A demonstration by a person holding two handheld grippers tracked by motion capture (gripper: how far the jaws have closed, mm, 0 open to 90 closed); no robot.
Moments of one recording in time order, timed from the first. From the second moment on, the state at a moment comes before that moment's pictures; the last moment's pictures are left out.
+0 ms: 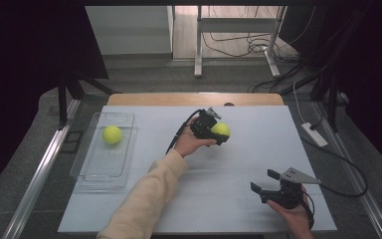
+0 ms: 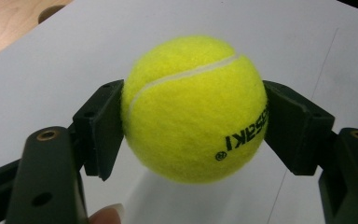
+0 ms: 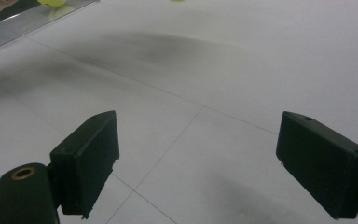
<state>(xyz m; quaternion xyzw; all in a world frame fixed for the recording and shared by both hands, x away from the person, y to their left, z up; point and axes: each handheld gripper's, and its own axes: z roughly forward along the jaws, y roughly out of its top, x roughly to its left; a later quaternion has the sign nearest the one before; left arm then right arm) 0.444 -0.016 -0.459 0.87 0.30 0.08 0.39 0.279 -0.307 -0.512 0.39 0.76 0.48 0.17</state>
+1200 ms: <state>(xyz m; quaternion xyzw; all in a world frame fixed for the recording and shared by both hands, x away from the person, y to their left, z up) 0.413 0.022 -0.425 0.85 0.29 0.12 0.42 0.275 -0.307 -0.510 0.39 0.77 0.48 0.18</state>
